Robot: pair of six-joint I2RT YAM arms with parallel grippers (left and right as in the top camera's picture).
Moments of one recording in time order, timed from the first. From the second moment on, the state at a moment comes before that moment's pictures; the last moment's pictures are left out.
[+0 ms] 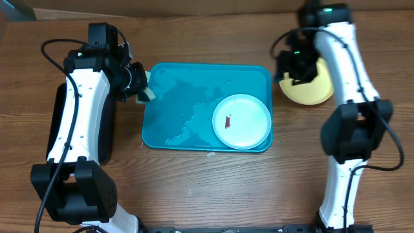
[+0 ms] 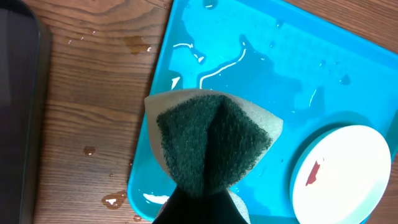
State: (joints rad) left arm 0.04 1.77 1.61 -1.10 0.20 -0.26; right arm 0.15 2.27 2.21 -1.55 -0.20 0.11
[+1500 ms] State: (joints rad) left arm 0.04 1.77 1.61 -1.09 0.21 -0.26; right arm 0.32 2.27 1.77 -1.16 -0.20 -0.02
